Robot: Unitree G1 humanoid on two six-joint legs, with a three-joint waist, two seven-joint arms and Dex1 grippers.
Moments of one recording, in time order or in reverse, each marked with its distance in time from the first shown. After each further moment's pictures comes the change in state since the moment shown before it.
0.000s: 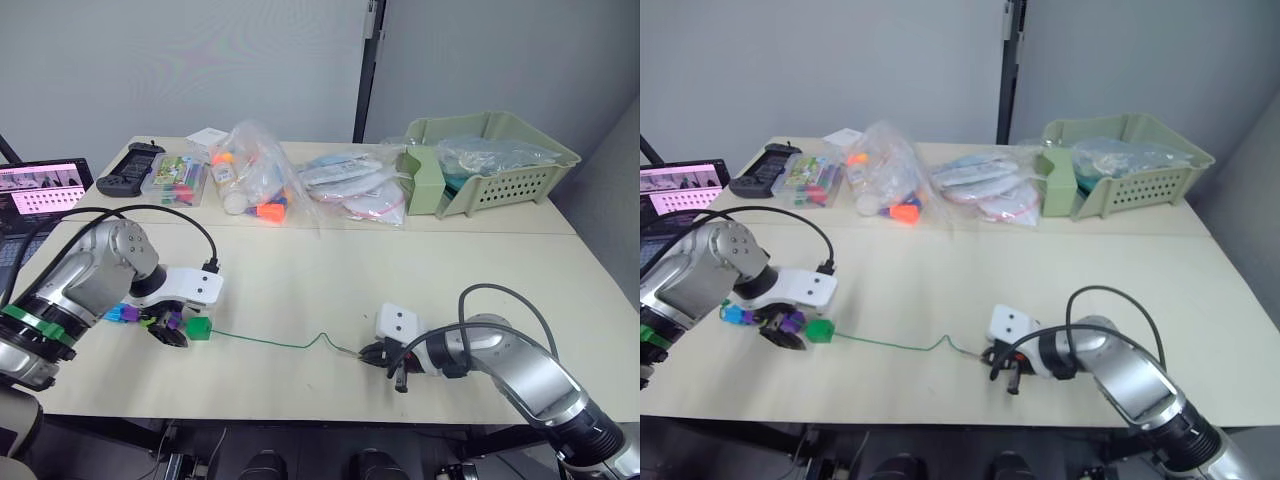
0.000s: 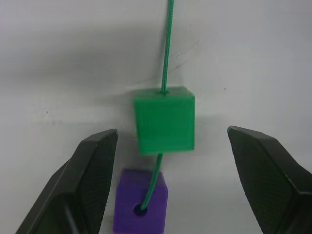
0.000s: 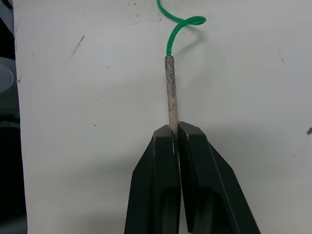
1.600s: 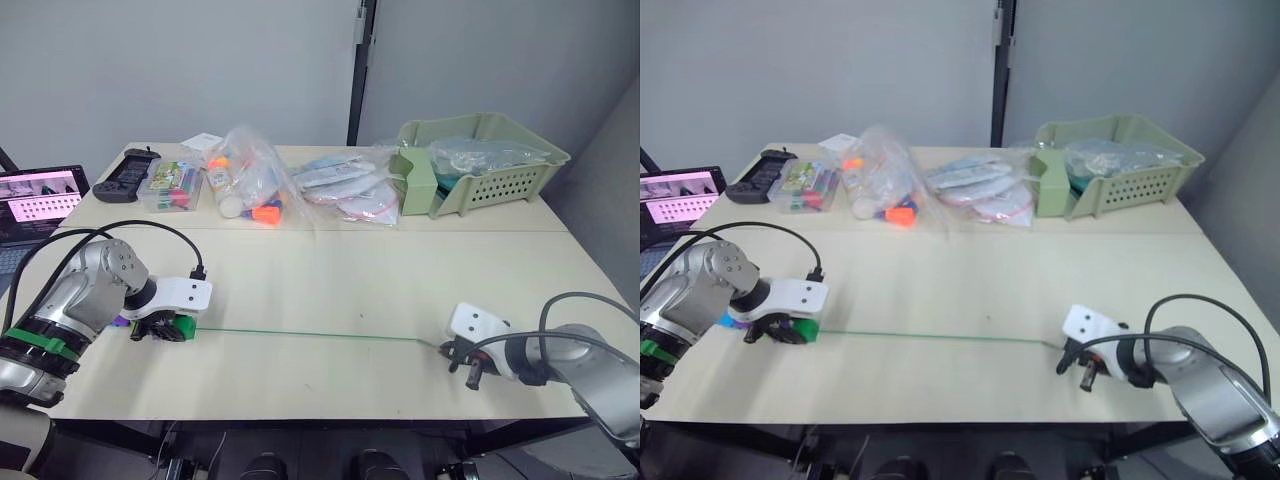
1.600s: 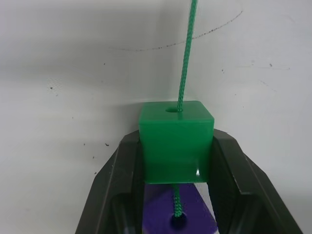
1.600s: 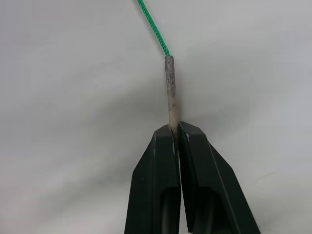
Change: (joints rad) left arm 0.120 -0.062 0.156 0.080 0.120 -0.039 0.065; right arm 0.228 -0.271 -0.253 0.038 -0.049 -0.043 -0.089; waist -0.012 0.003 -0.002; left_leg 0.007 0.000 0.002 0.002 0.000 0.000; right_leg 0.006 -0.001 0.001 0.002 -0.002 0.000
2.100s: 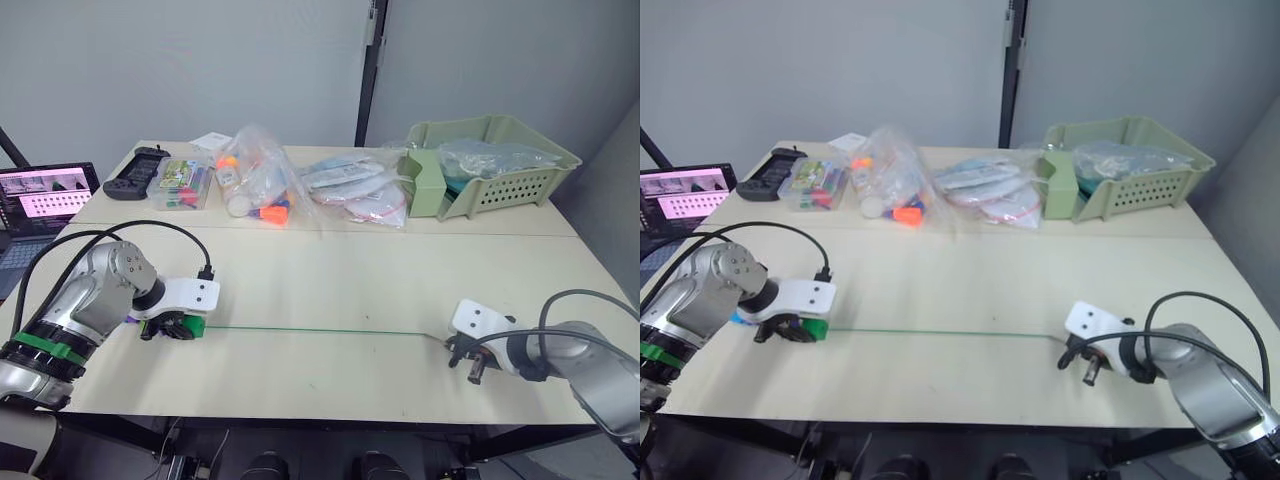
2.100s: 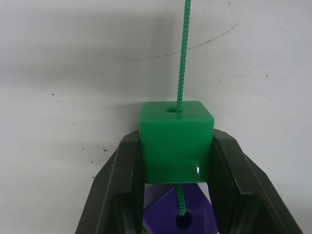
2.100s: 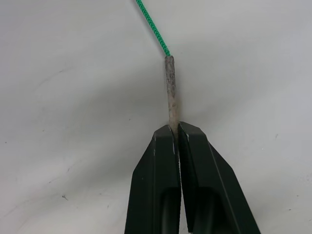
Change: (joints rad) left arm 0.034 -0.023 0.034 -0.043 0.013 -0.014 0.032; right arm 0.000 0.011 0.011 0.015 -0.039 -0.003 -0.018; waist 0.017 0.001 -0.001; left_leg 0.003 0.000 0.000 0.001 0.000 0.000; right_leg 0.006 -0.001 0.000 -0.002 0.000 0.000
